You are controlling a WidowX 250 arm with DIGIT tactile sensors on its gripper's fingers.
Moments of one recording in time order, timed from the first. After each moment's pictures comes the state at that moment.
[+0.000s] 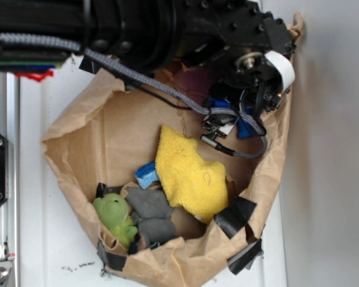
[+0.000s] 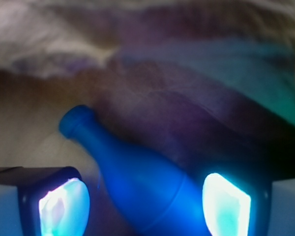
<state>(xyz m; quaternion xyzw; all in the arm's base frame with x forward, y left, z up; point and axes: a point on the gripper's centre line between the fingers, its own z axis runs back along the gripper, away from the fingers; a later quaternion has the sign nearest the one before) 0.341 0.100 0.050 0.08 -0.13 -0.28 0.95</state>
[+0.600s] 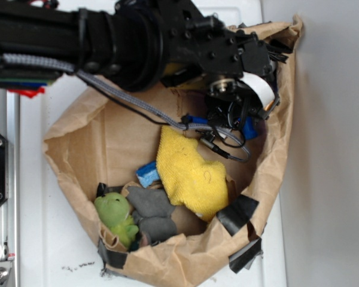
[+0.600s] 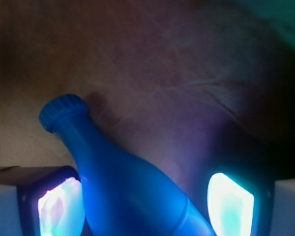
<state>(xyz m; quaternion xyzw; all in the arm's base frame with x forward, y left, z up) 0.347 0.093 0.033 0.12 -0.16 -0.32 0.93</state>
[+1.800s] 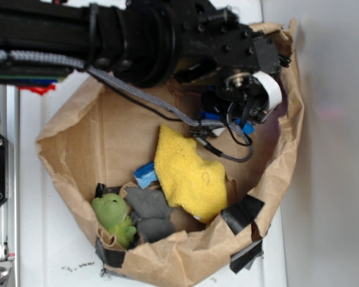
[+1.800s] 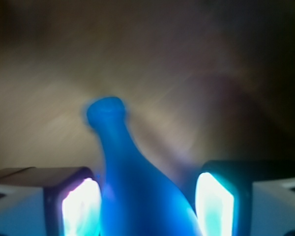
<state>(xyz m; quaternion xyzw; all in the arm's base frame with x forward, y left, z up) 0.326 0.091 0.041 0.06 -0.09 -0.33 0.94</state>
